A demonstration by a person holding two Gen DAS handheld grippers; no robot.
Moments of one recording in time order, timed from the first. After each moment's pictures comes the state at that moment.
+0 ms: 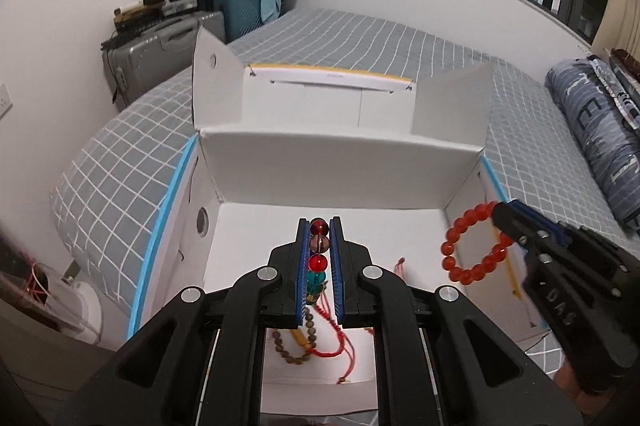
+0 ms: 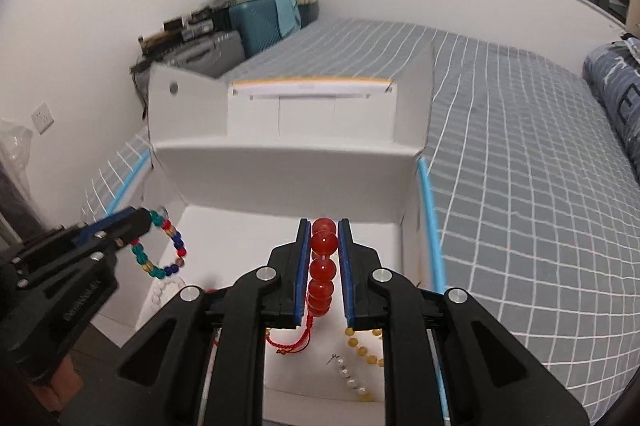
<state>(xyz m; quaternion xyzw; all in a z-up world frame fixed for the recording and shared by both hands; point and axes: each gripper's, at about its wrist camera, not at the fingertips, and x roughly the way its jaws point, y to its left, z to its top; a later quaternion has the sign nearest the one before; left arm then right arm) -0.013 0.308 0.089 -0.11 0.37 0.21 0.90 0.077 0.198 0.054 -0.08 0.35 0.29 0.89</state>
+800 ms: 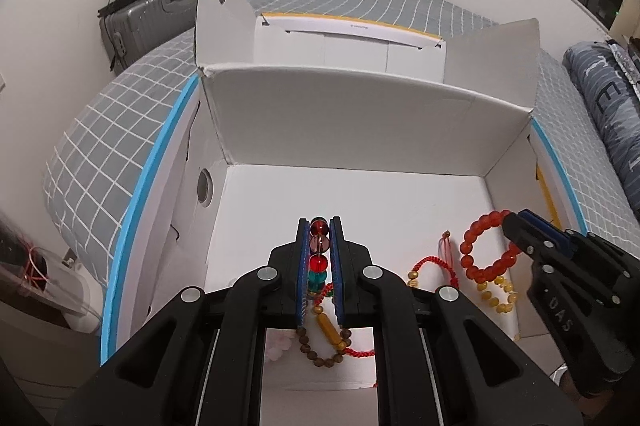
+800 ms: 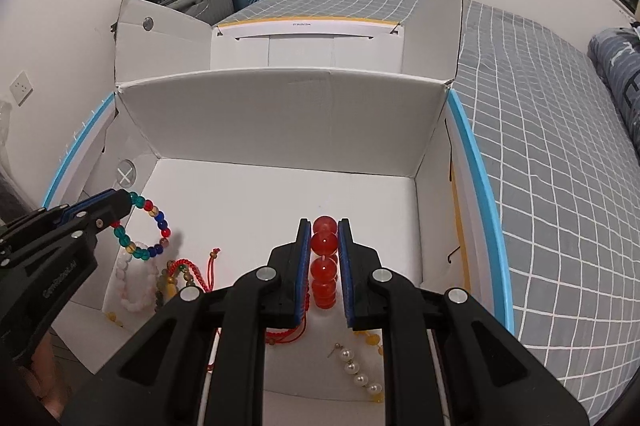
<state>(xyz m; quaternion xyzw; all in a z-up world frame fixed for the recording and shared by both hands) -0.001 0.337 0.033 -0.13 0.42 0.21 0.87 0.091 0.230 -0.003 -0.12 0.41 0.26 0.87</state>
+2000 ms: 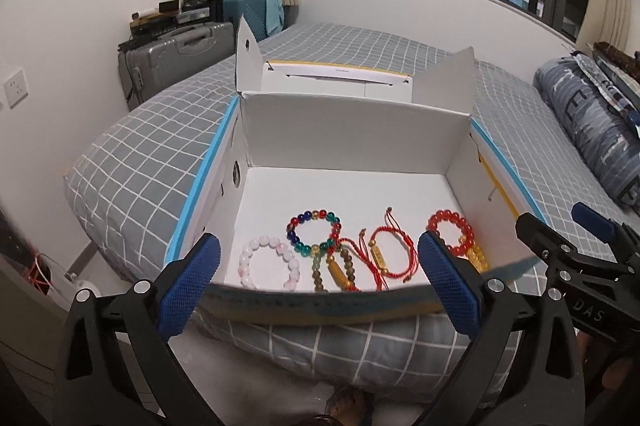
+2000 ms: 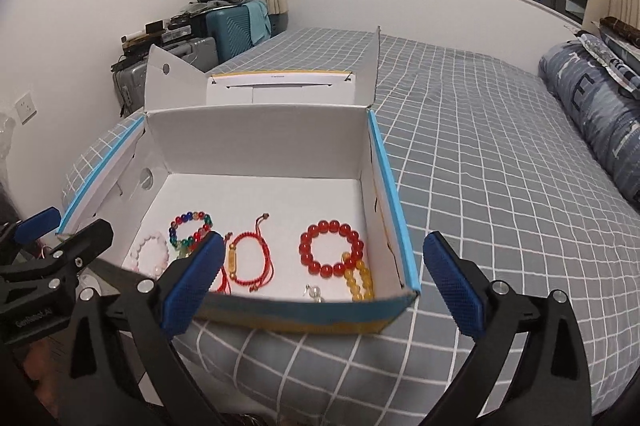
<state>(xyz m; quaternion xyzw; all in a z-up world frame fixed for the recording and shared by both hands) -0.107 0.285 0.063 -0.09 0.33 0.21 0.92 -0.008 0.151 0.033 -0.09 0.31 0.22 0.92</state>
